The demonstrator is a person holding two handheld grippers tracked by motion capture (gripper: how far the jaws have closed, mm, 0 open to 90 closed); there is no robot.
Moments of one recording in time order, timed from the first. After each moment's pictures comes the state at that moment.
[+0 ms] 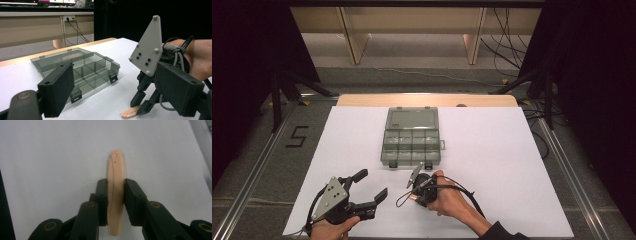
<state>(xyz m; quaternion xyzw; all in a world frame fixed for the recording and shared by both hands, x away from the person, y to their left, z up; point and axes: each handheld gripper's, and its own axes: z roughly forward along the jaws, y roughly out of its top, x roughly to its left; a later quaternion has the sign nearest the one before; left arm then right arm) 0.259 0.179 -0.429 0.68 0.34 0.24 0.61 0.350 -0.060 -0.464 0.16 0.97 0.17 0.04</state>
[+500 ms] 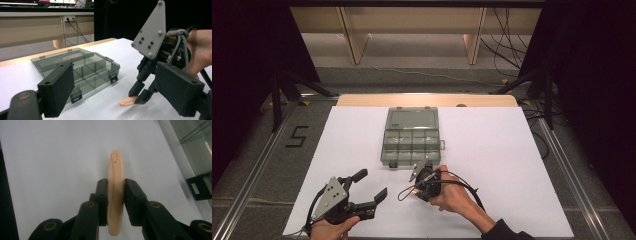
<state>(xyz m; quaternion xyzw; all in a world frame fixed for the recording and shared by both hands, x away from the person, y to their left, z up) 0.259 0.179 -0.428 0.68 0.34 0.24 0.61 0.355 -0.068 -0.447 0.17 0.96 0.21 0.05</state>
